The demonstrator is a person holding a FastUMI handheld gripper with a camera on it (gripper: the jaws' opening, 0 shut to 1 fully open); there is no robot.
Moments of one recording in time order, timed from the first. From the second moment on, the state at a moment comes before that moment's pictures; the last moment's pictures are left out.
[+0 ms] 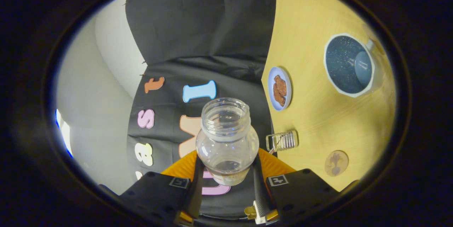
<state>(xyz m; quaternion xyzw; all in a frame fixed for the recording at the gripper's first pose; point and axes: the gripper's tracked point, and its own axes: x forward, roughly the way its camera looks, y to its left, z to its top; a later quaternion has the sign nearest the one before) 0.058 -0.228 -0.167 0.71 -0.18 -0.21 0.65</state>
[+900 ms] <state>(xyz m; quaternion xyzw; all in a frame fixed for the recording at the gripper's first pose) 0.057 -0.242 -0.155 0.73 -0.21 -0.22 0.61</state>
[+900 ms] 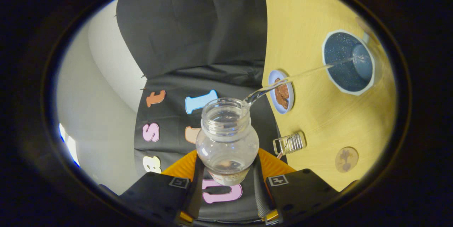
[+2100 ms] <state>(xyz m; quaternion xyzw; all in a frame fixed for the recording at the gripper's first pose) 0.060 -0.251 -0.132 0.76 -0.26 -0.21 0.56</state>
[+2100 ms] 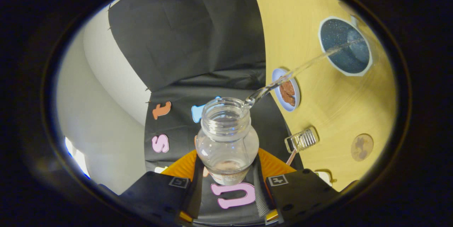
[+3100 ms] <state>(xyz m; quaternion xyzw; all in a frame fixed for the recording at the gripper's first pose) 0.056 -0.263 -0.110 0.78 -0.31 -0.19 0.51</state>
